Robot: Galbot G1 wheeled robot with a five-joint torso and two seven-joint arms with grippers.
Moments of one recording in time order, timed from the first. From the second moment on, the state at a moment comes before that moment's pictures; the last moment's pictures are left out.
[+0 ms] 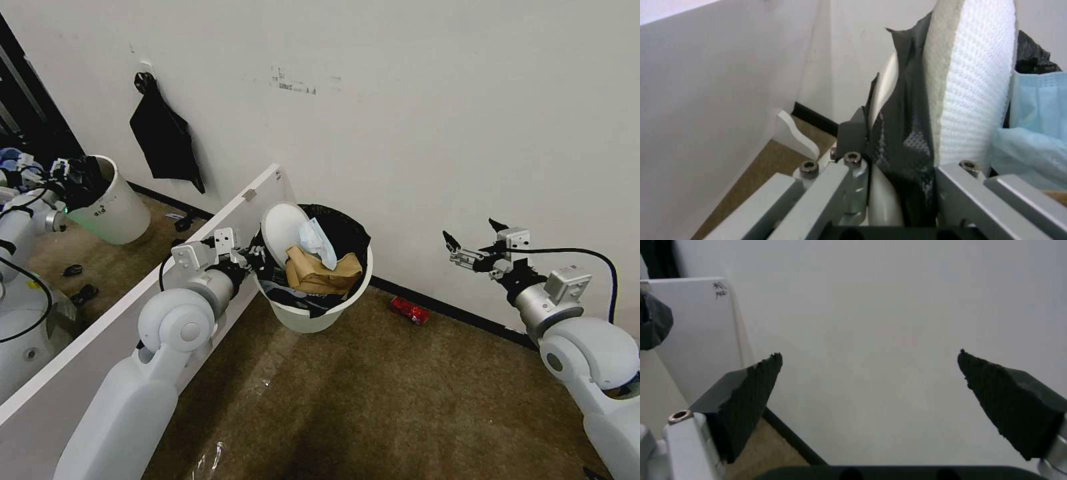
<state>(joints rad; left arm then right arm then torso) 0.91 -1.12 -0.28 -2.07 -1.05 0.64 -0.51 -1.22 0.86 0.60 2.05 0.59 -0.30 0.02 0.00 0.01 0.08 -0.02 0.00</state>
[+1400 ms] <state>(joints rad) 0.90 -1.13 -0.27 -2.06 -1.06 0.64 -0.51 -1.20 0.83 0.60 2.03 0.60 -0.20 -0.14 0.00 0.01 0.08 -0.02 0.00</state>
